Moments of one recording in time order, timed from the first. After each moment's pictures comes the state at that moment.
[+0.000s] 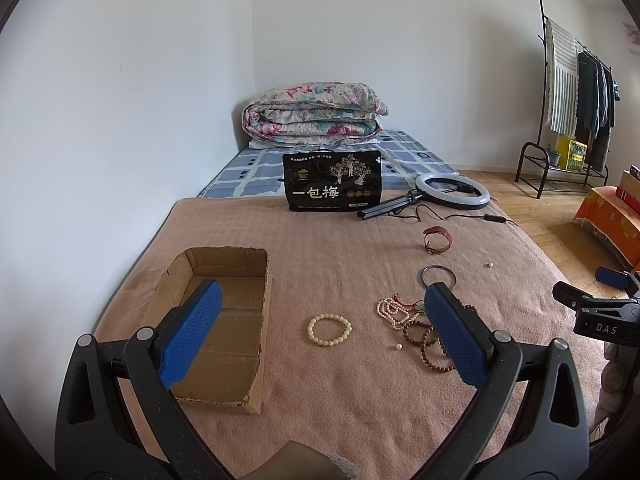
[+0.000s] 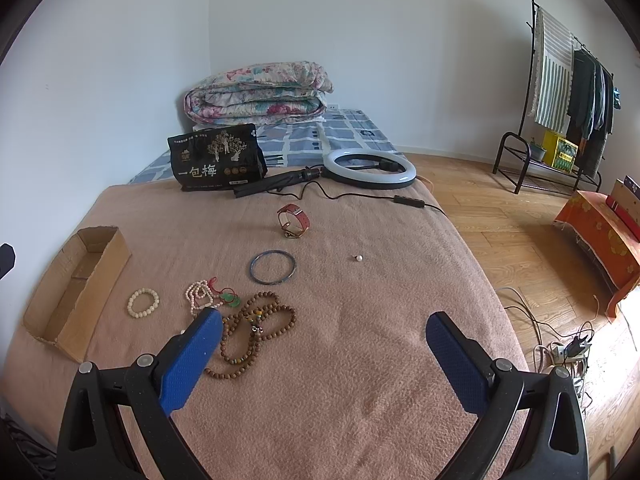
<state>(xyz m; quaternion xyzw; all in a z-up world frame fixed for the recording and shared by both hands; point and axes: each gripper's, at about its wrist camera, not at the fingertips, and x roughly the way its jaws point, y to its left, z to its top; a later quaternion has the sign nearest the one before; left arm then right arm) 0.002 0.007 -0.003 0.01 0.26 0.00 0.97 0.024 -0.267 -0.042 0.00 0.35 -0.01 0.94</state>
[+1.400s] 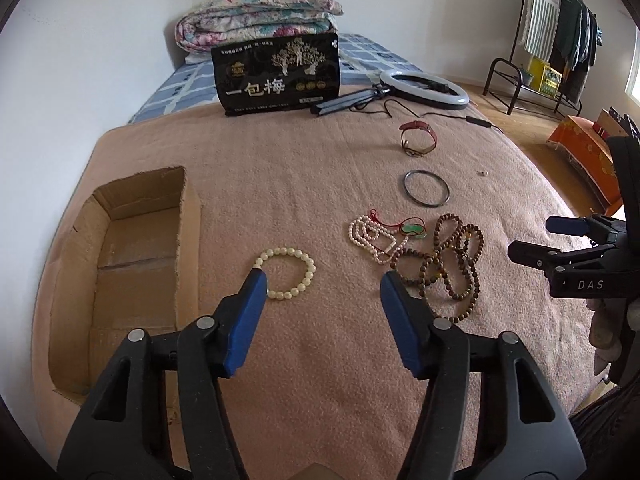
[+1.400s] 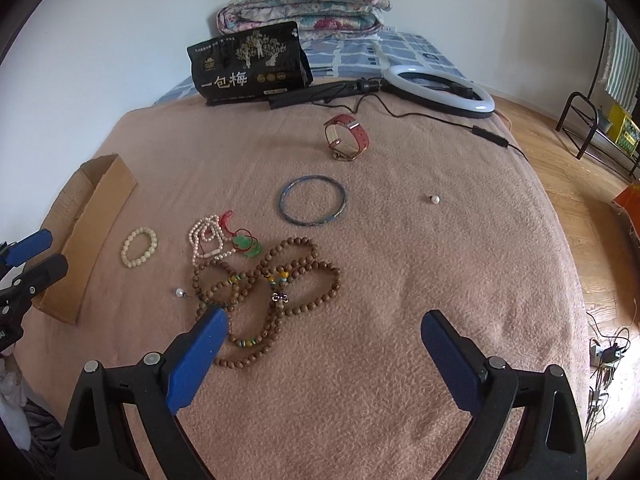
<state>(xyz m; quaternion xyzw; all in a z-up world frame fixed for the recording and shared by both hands) 0.093 -0.004 -0.091 0.03 0.44 -0.09 0.90 0.113 -0.250 -0.124 0.00 0.49 0.09 0.87</state>
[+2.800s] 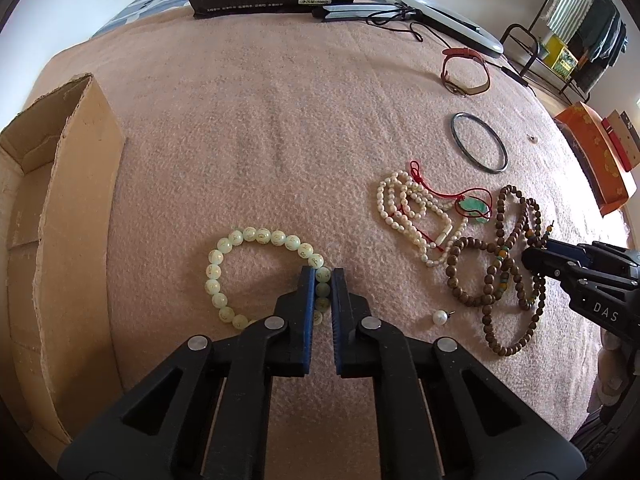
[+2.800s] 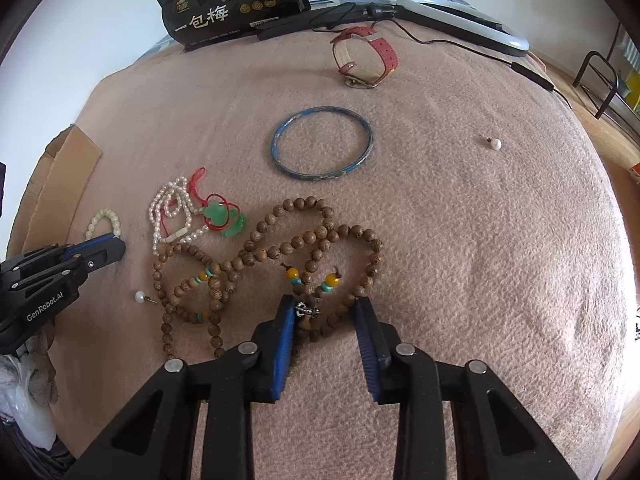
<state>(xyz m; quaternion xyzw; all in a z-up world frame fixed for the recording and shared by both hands) 0.175 0.000 -0.184 -0.02 0.55 -0.10 0.83 0.163 -0.232 -0.188 0.02 0.57 0.09 0.81</state>
